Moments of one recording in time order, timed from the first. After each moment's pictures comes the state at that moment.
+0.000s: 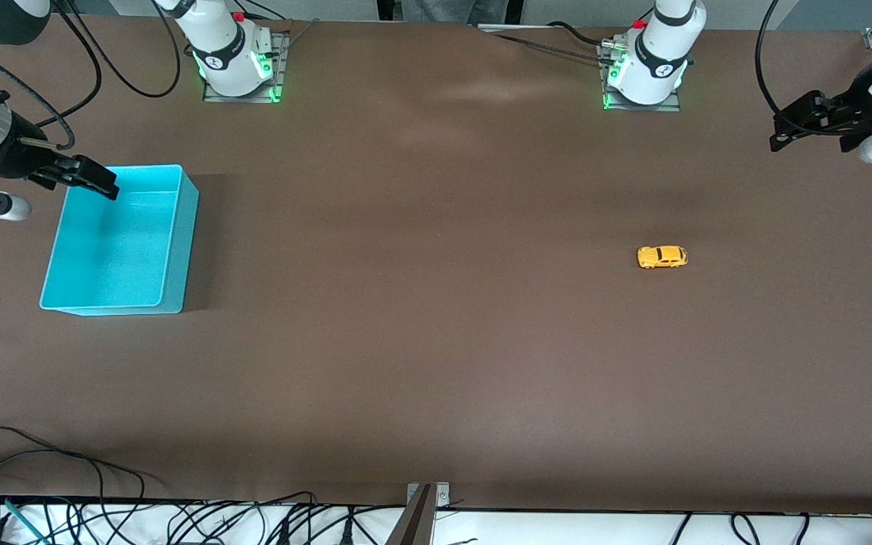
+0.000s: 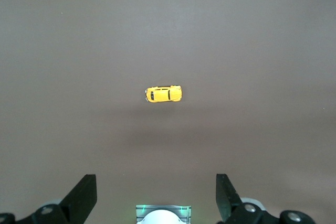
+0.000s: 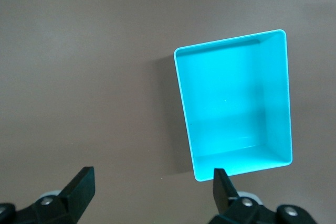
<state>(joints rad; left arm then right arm) 0.02 -0.03 -0.06 -1.51 -0.01 1.36 -0.05 -0.02 0.01 0.07 -1.68 -0.03 1.61 0.20</state>
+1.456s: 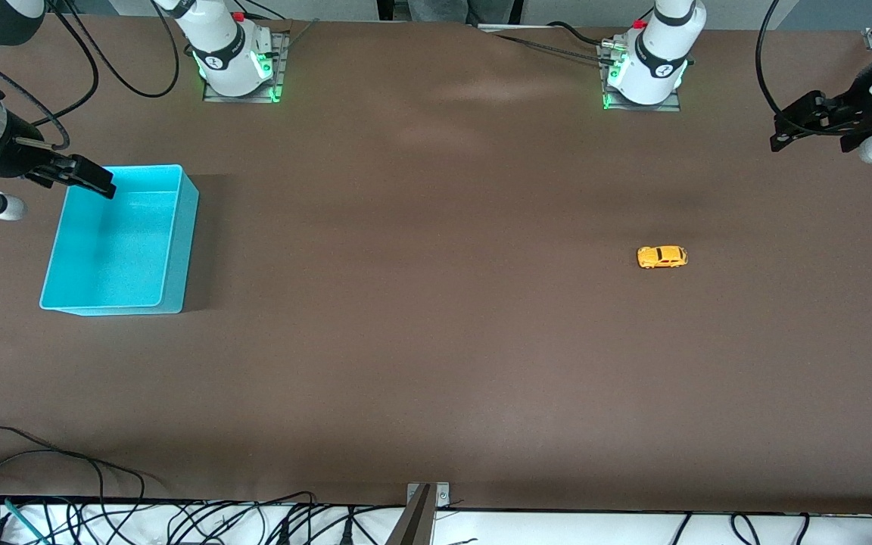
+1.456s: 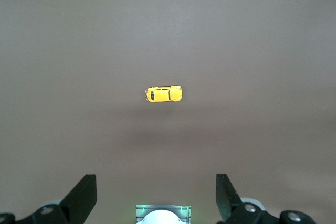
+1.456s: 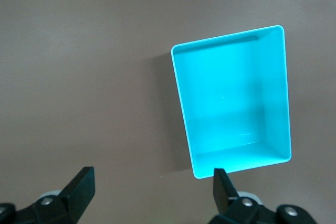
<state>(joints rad) 0.02 -0.03 -0.06 -1.51 -0.01 1.36 -0.05 -0.02 0.01 0.06 -1.68 -0.02 1.60 0.20</state>
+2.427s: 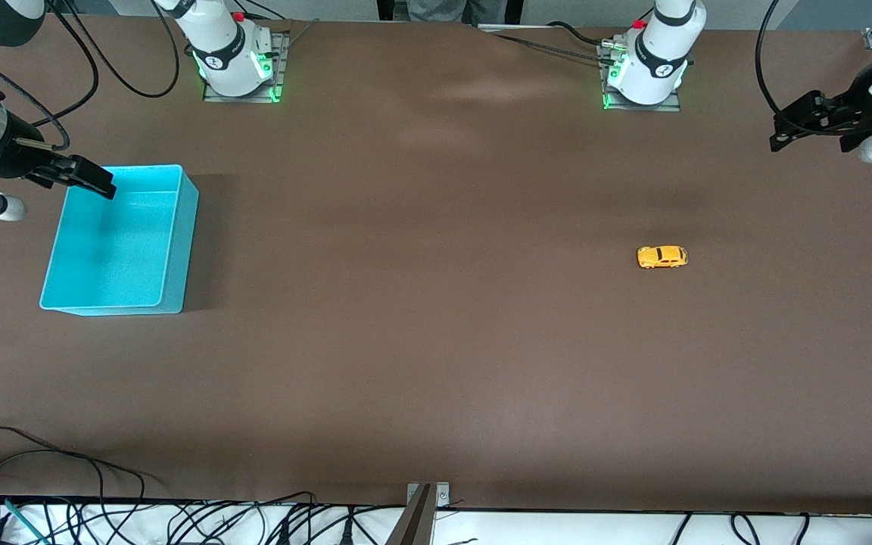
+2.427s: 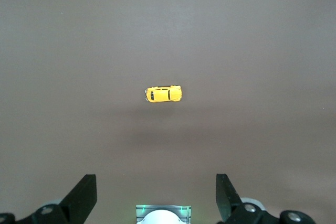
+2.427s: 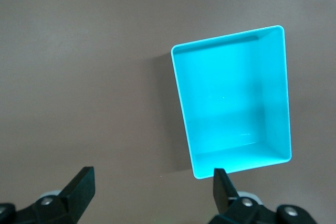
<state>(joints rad) 0.02 -0.03 -0.06 -1.51 -0.01 1.36 -0.05 -0.02 0.01 0.06 -1.68 -0.02 1.60 0.20</state>
